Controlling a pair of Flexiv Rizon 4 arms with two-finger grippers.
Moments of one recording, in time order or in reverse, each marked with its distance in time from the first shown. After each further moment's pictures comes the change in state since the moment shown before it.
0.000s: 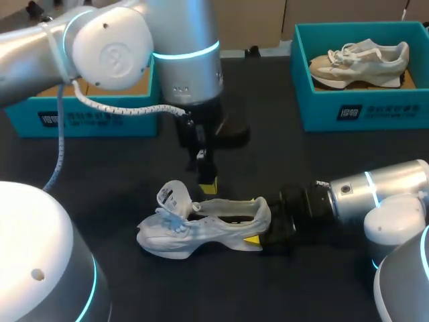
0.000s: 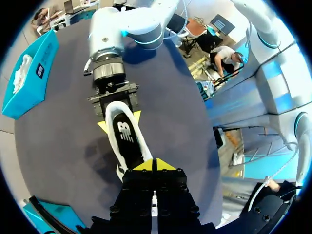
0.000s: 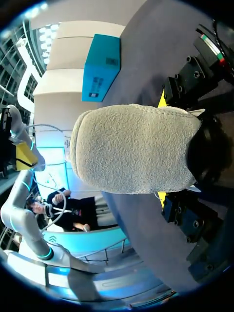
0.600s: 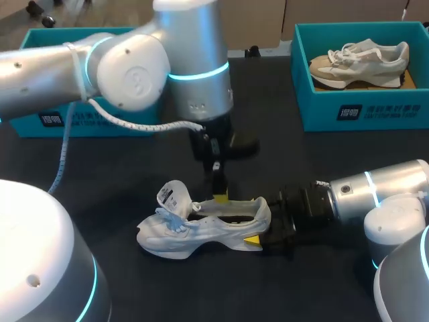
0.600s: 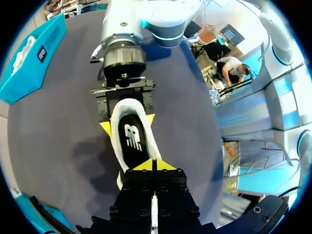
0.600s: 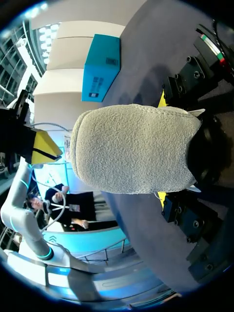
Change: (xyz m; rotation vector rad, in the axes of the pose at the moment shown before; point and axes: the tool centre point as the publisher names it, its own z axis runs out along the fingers) left arm -0.030 -0.010 0.049 0.029 0.021 -0.105; right arm 0.000 0.000 0.000 0.000 0.000 0.000
